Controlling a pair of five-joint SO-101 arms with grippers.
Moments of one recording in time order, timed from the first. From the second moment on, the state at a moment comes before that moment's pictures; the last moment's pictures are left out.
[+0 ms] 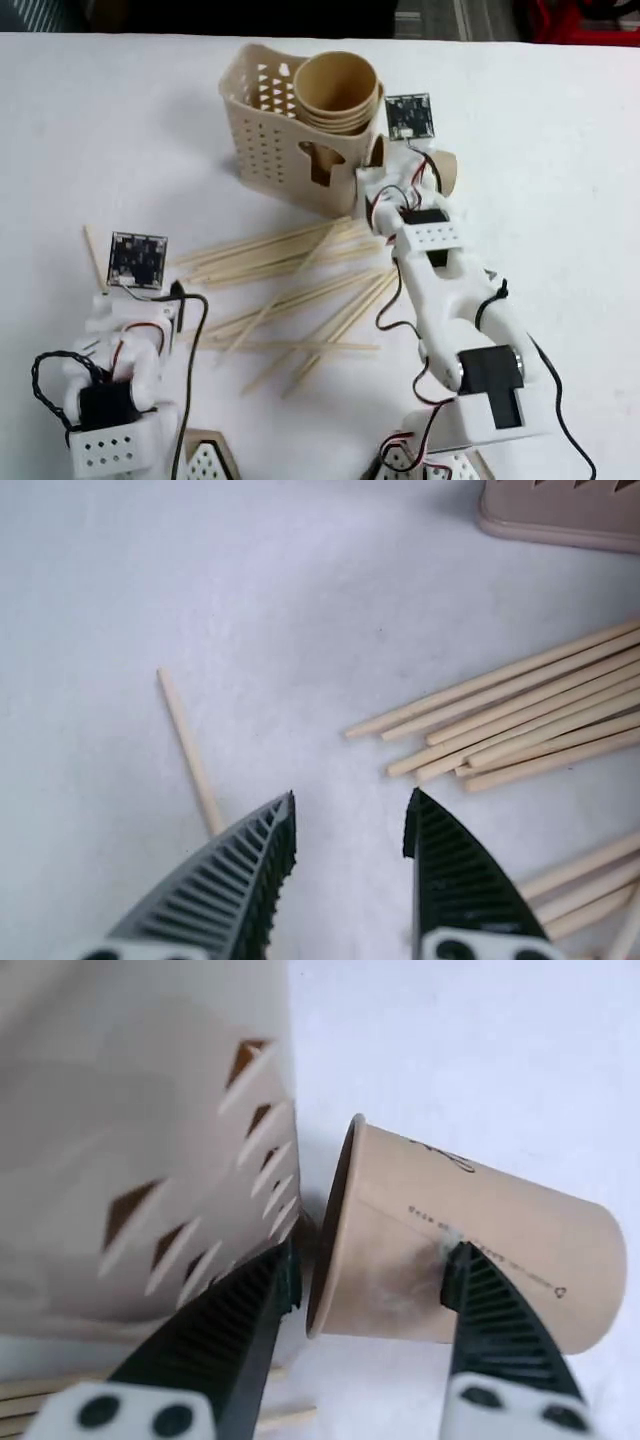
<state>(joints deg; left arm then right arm) -16.4 -94.1 86.5 61.2 -16.3 -10.6 1.3 35.0 14.5 1.7</state>
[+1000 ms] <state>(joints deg) -16.4 -94.1 86.5 61.2 -16.3 5.4 -6.7 33.9 25.7 6.4</state>
